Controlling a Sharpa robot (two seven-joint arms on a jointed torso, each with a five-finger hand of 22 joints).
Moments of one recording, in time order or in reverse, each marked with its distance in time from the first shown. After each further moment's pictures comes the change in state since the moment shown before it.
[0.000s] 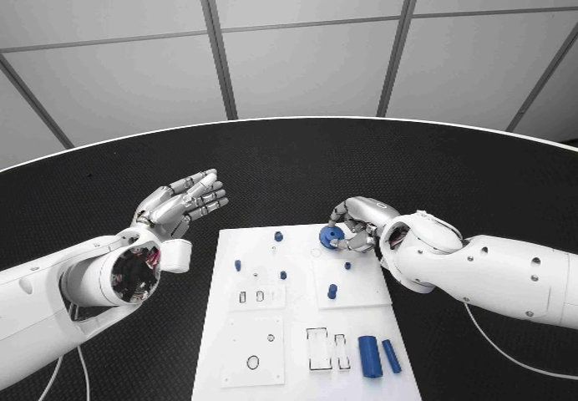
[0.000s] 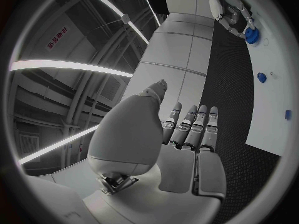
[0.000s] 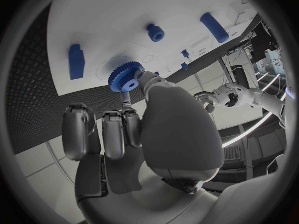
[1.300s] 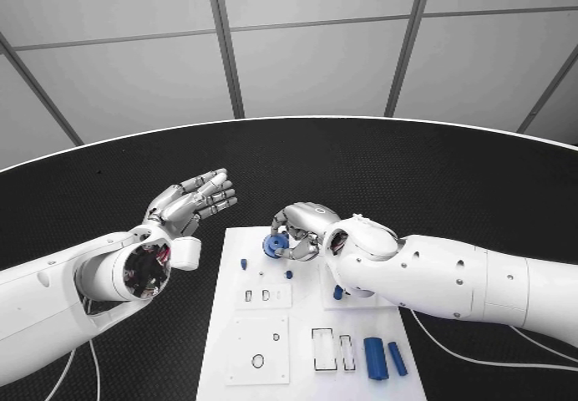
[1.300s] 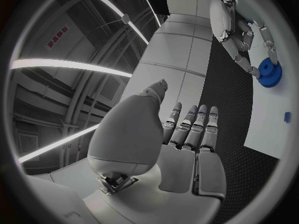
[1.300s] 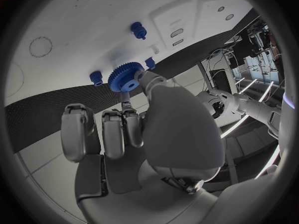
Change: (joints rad) left arm 0.000 0.015 0.000 -0.013 0.000 0.010 -0.006; left_hand 0.000 0.000 0.003 -0.003 0.000 0.000 0.000 0.000 -0.001 0.000 0.000 0.000 0.000 0.000 0.000 0.000 -0.001 0.000 0.000 0.000 0.000 -0.001; right arm 0.003 0.282 0.003 -0.095 -0.075 0.034 0.043; right_hand -0.028 -0.012 0.047 -0.025 0.006 0.001 -0.001 -0.018 0.000 0.000 0.000 0.000 0.000 0.000 0.000 0.000 0.001 0.000 -0.004 -0.004 0.005 0.000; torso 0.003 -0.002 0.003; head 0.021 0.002
